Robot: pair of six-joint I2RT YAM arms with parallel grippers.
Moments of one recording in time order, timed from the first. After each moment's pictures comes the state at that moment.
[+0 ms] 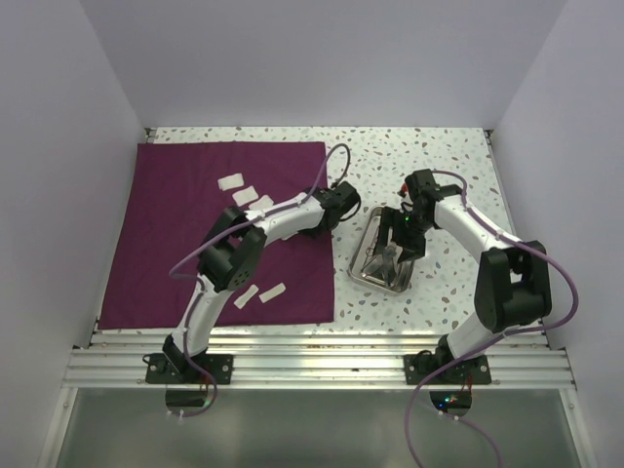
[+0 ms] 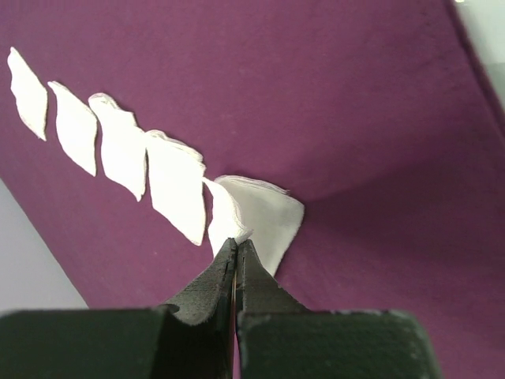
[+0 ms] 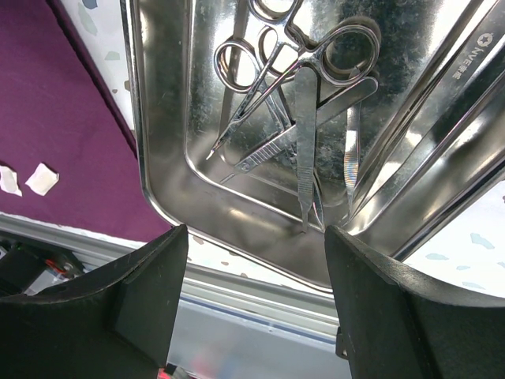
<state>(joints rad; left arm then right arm) -0.78 2.24 1.77 -0.86 -0.66 -0.04 0.22 1.61 1.14 -0.89 -0.28 0.43</state>
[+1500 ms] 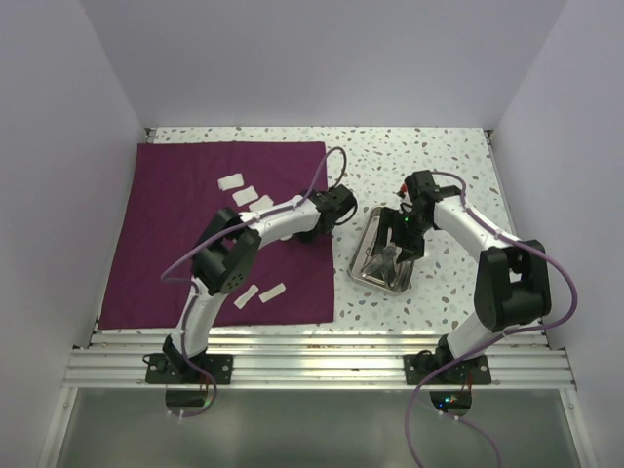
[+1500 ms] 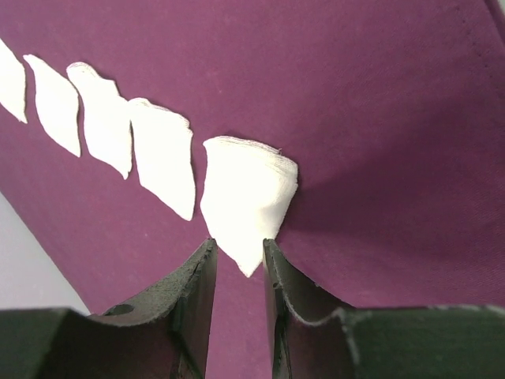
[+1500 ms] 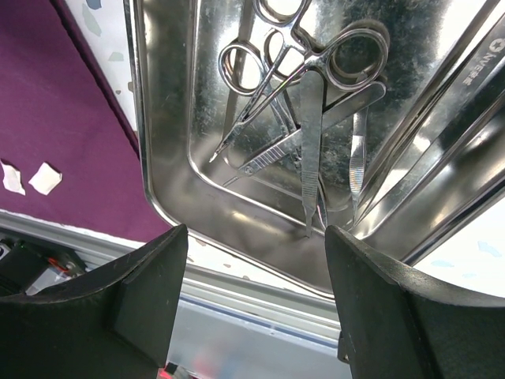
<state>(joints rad) -0.79 2.18 1.69 -0.86 -0.63 -0.05 0.22 1.61 1.13 -0.86 -0.29 0.43</state>
